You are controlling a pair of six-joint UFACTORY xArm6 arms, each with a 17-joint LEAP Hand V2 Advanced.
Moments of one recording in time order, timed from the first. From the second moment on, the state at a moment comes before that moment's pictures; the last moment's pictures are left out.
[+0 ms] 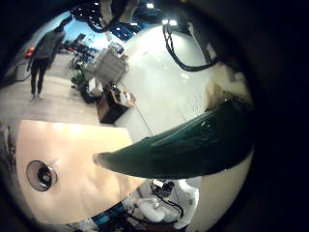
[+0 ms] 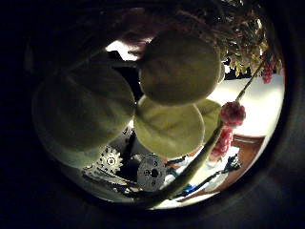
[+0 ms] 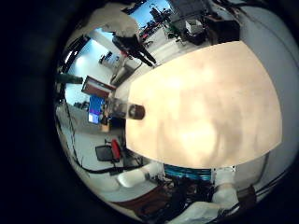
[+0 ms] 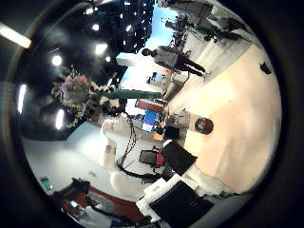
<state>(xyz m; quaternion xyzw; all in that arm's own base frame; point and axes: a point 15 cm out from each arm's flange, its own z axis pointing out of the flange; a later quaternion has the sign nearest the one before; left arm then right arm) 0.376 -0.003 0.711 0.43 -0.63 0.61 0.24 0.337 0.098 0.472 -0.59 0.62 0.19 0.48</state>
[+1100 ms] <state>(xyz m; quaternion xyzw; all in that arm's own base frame) 0.398 0.134 0.569 0.54 -0.56 0.57 0.25 0.331 0.104 0.446 -0.59 0.62 0.22 0.46</state>
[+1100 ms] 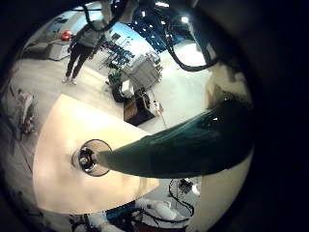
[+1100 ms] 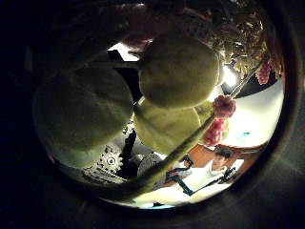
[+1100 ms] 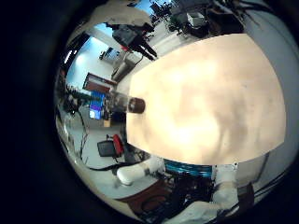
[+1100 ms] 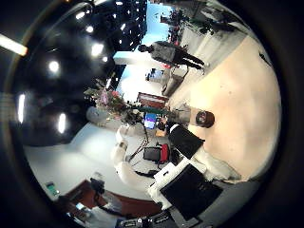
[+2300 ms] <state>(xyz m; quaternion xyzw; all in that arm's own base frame) 0.412 0.122 0.452 0.55 -0.59 0.50 0.31 0.325 0.110 0.444 -0.61 0.61 0.23 0.46</state>
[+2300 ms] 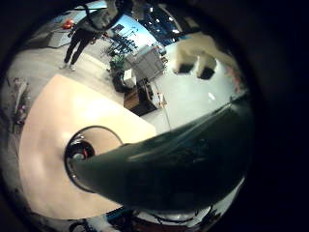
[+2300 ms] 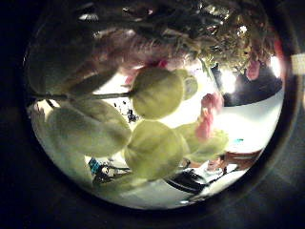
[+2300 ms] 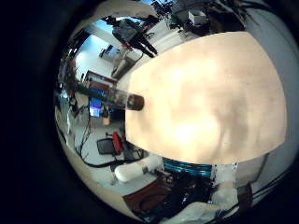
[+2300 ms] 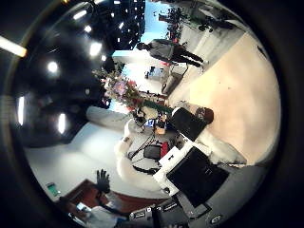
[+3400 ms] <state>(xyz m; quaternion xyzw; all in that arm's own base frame) 0.227 0.238 0.362 0.78 -0.57 0.08 0.25 0.301 0.125 0.401 -0.65 0.55 0.26 0.45</state>
